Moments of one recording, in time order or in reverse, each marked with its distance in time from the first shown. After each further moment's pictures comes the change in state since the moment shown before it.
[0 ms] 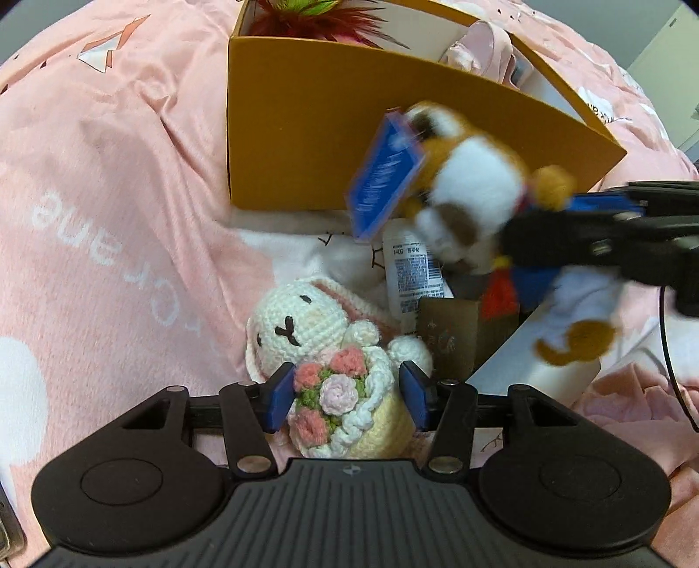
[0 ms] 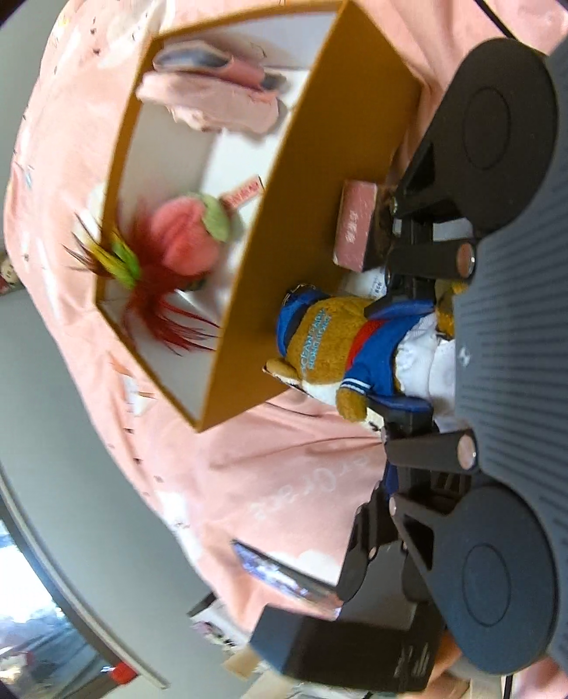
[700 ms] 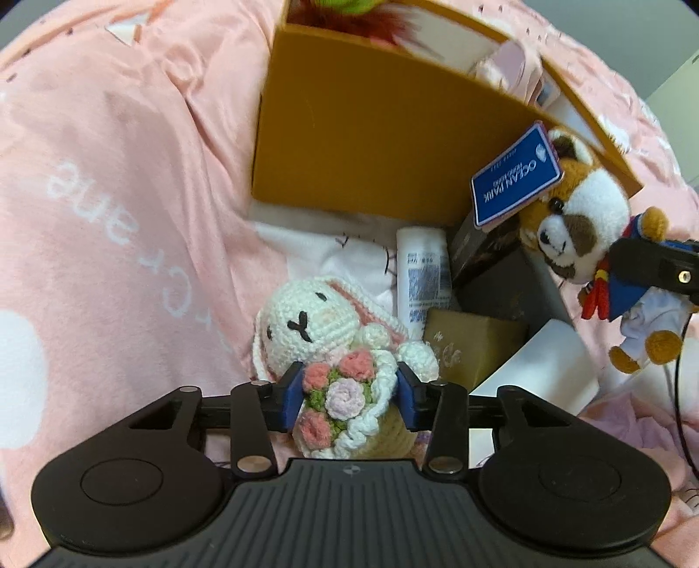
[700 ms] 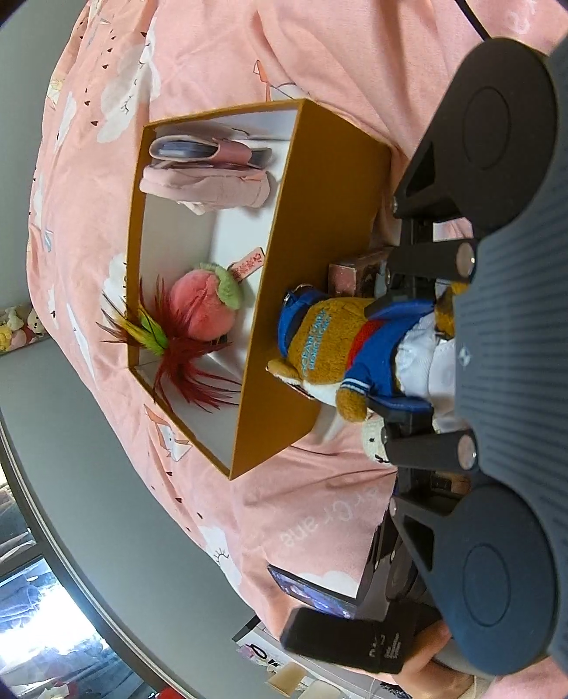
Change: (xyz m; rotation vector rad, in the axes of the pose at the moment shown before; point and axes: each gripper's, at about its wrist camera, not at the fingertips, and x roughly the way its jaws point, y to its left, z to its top) left arm -0.005 0.009 -0.004 -0.103 -0.026 -0.012; right arm -0.042 -0.028 -0.018 0.086 -0.081 -0.075
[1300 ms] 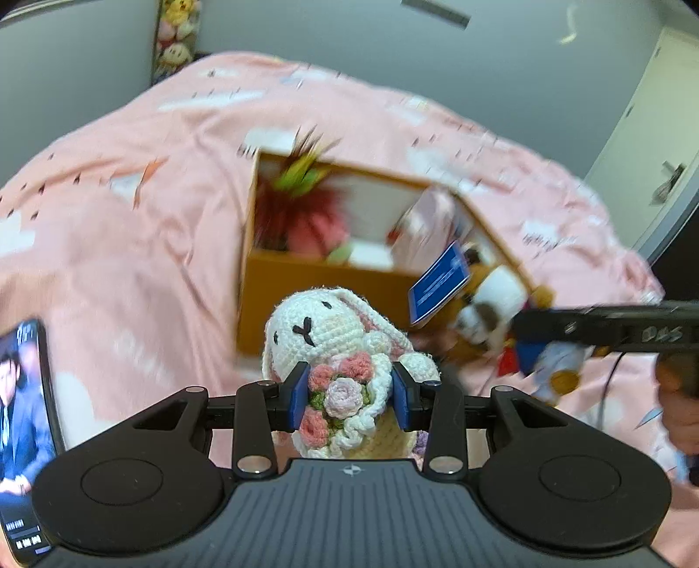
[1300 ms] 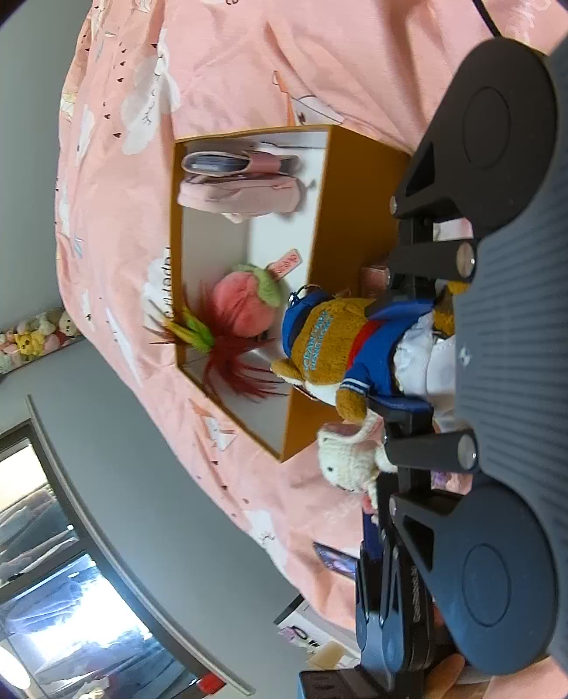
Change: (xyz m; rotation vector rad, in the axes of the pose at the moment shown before) left arm -0.092 -0.025 0.007 0.087 -0.363 -0.078; right arm -0.033 -0.008 0.008 0.051 -0.100 0.050
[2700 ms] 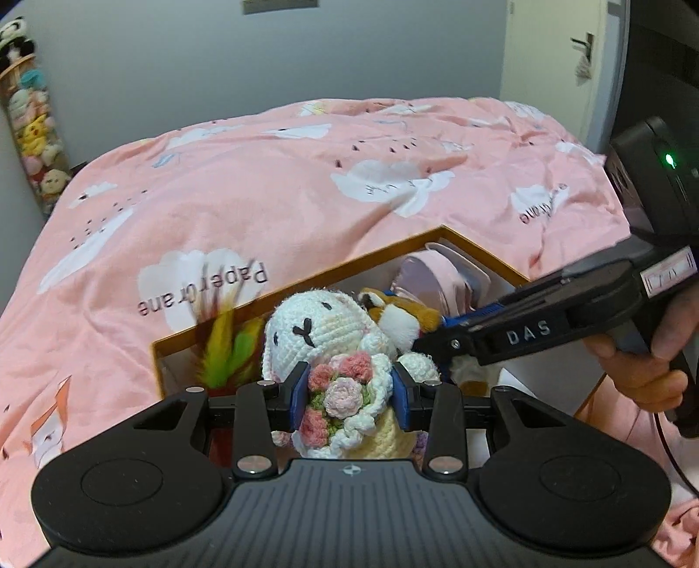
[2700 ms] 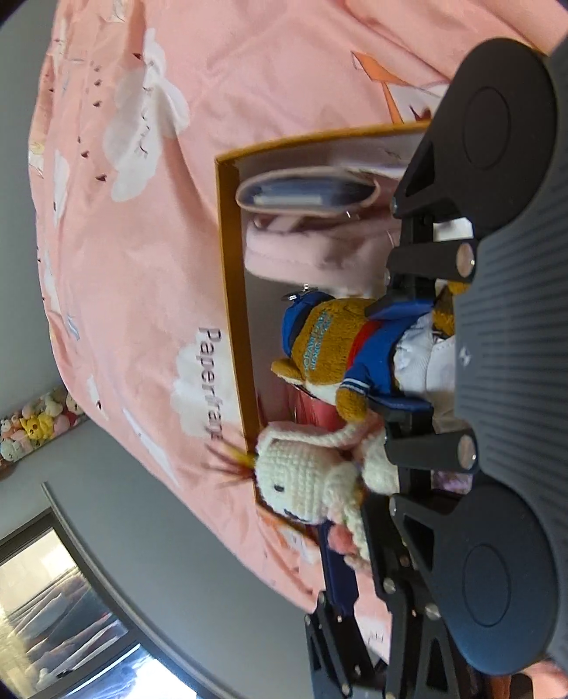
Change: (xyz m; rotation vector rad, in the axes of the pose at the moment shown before) left arm 0.140 -0.035 0.122 0.509 0.016 -0.029; right arm 0.130 -0.085 0.095 0.156 -0.015 -0.127
